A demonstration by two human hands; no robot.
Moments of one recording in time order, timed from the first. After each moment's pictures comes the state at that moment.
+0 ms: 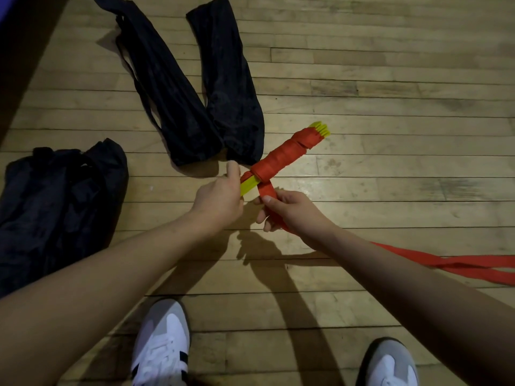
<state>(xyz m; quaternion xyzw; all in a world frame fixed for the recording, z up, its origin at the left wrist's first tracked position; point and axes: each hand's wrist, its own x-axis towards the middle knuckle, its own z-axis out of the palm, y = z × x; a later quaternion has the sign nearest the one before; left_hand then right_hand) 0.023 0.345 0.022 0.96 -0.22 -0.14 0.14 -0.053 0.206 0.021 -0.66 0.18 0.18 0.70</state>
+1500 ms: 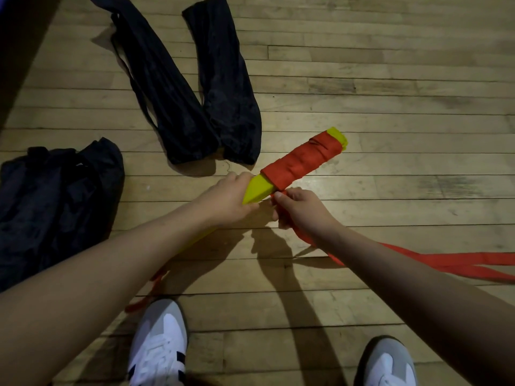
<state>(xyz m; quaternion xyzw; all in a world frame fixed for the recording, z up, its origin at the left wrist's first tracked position) 0.034 0.339 0.017 0.91 -0.28 -0.28 0.13 -0.057 0.193 0.016 -0.71 0.25 0.14 0.65</state>
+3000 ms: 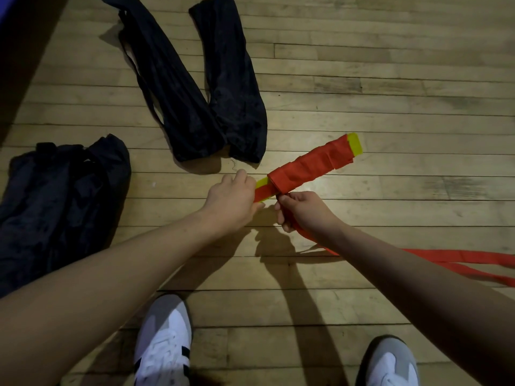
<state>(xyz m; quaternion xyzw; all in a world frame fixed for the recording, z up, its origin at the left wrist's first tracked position) 0.019 0.337 0.015 0.94 -0.30 -0.15 0.03 -0.056 0.194 0.015 -0.69 0.26 0.18 0.65</state>
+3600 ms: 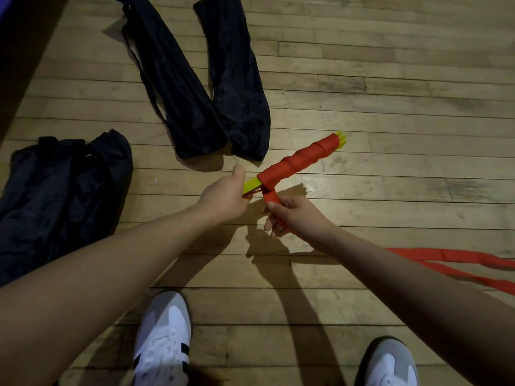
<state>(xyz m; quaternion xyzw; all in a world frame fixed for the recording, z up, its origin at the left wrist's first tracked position) 0.029 0.345 0.008 0.94 -0.21 -0.22 0.14 -0.058 0.207 0.008 -0.72 0.20 0.22 0.63</state>
